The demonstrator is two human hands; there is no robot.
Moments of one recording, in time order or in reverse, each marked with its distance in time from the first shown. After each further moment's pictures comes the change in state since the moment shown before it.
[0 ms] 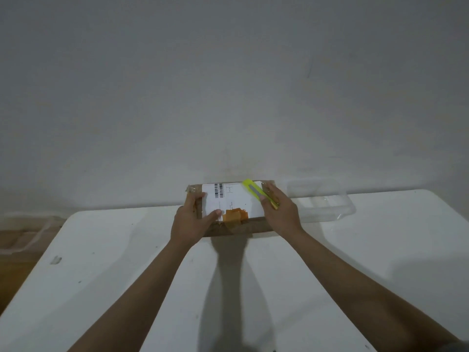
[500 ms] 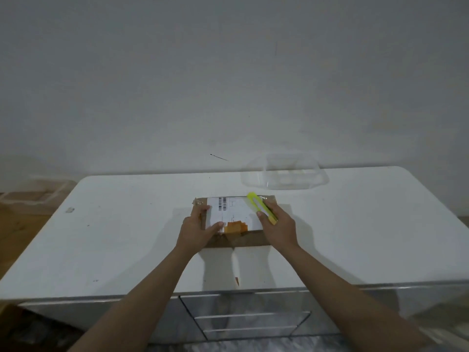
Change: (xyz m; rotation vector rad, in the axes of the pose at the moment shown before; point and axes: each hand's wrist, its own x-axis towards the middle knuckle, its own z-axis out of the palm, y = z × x) left_hand -0.135 -0.006 0.054 0.097 -0.138 -0.102; right_hand -0.128 0.059 -0.061 0.004 -0.030 0.100
